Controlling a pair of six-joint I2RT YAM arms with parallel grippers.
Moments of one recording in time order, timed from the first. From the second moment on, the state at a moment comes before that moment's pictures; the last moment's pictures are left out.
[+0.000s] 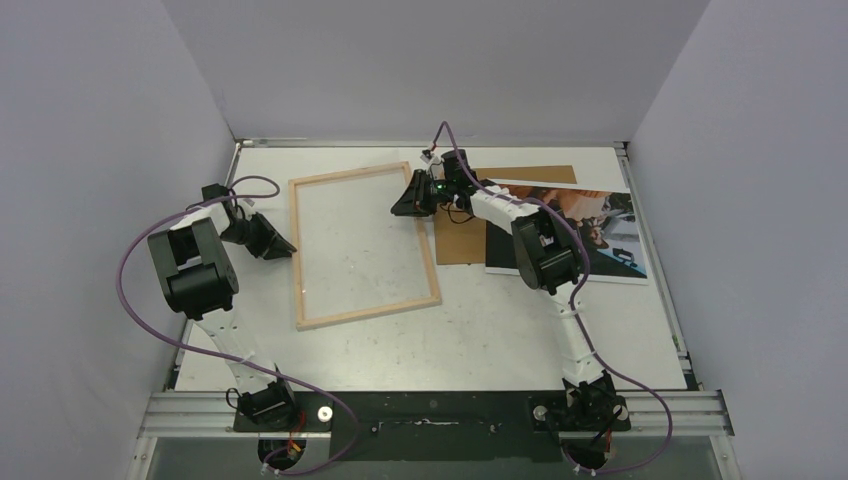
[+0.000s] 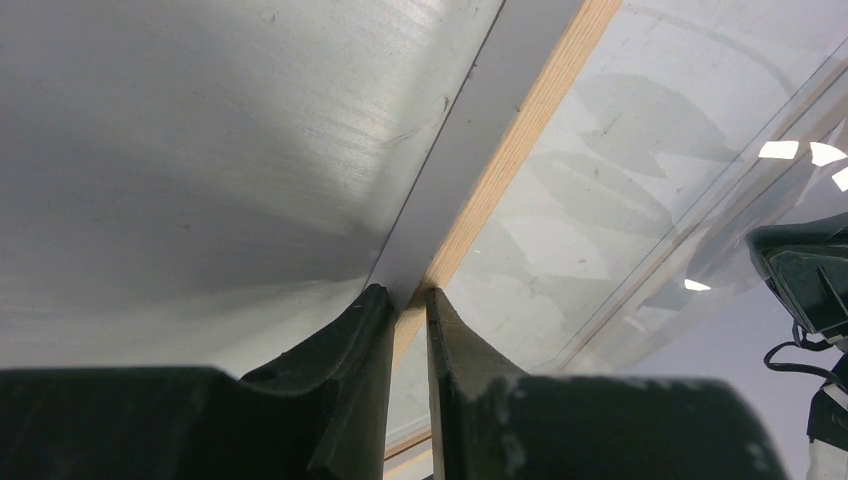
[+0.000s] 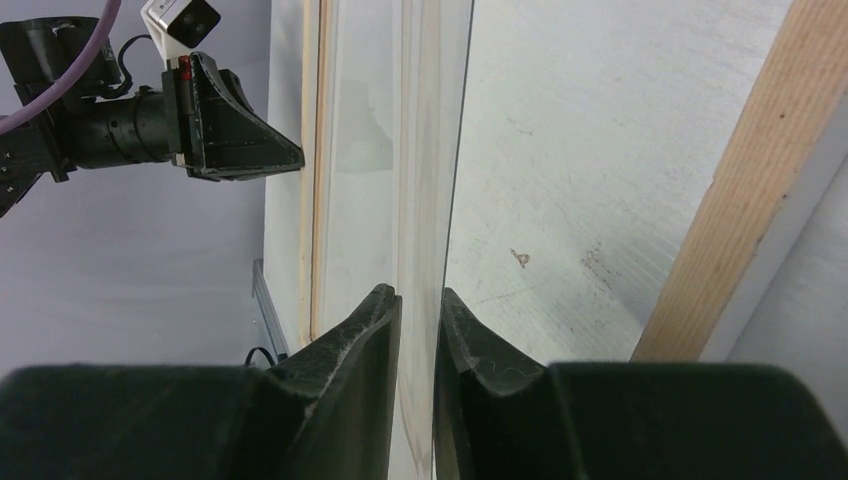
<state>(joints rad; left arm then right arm) 0.35 2.03 1.36 -0.69 0.54 -0.41 0.47 2.44 1.89 -0.04 -0.78 0.76</state>
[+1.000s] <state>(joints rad) 0.35 2.03 1.37 -0.71 0.52 -0.41 0.49 2.45 1.99 -0.18 -0.71 0.75</state>
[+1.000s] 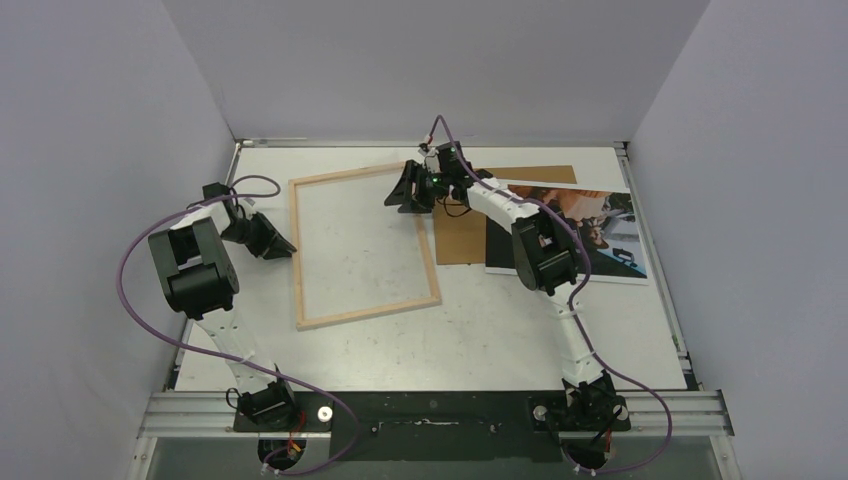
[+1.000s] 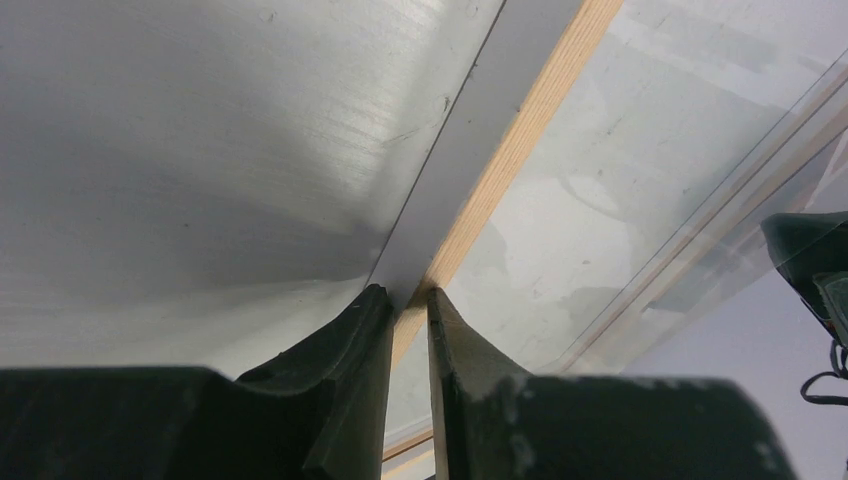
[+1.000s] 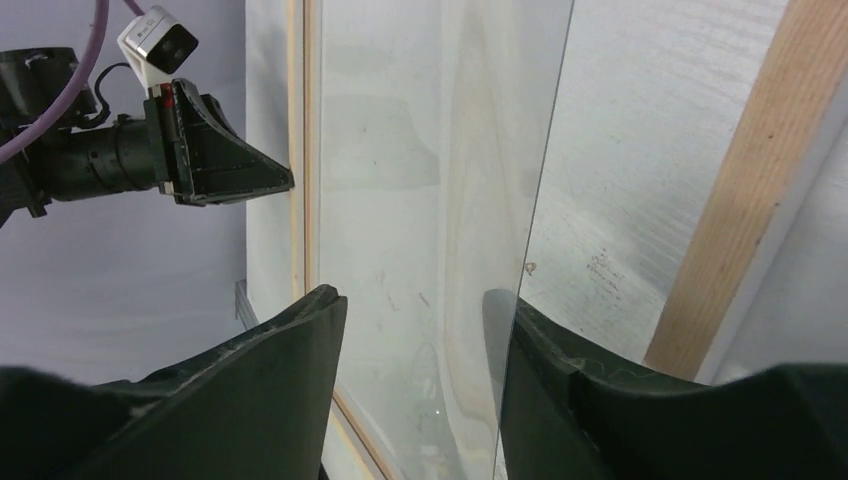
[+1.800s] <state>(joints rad) 0.34 2.03 1.39 -0.74 0.46 -0.38 0.49 2.45 2.13 -0.59 -0.45 0.56</state>
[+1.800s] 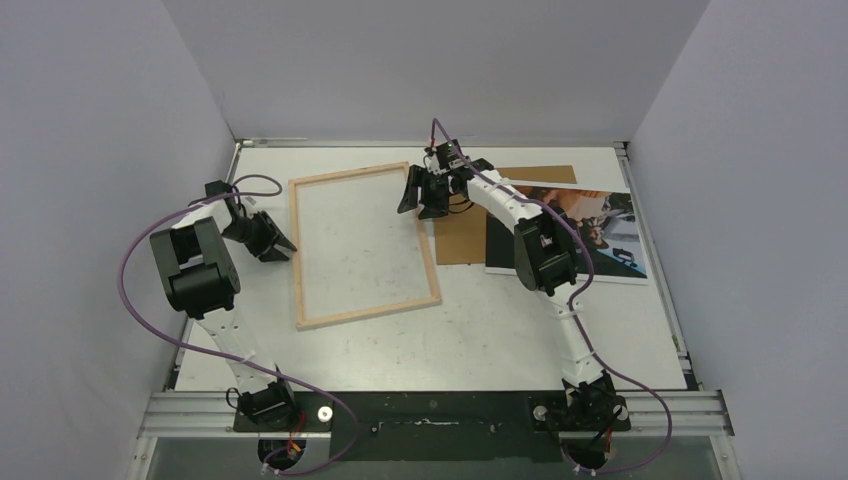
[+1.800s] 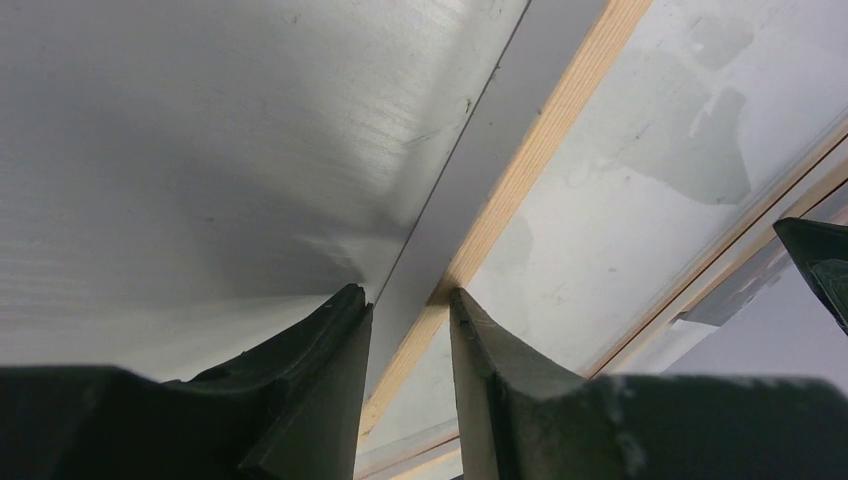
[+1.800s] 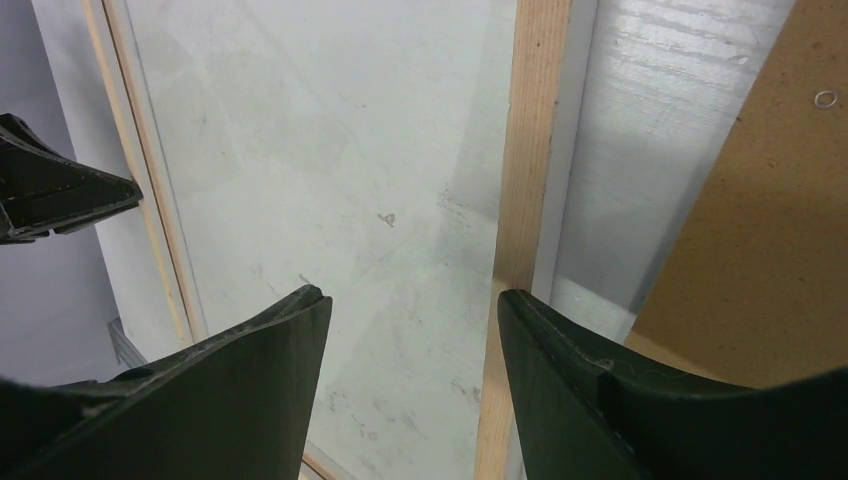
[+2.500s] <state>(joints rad) 0.33 2.03 1.39 -0.74 0.45 -0.38 0.49 2.41 2.09 -0.72 -0.29 0.41</state>
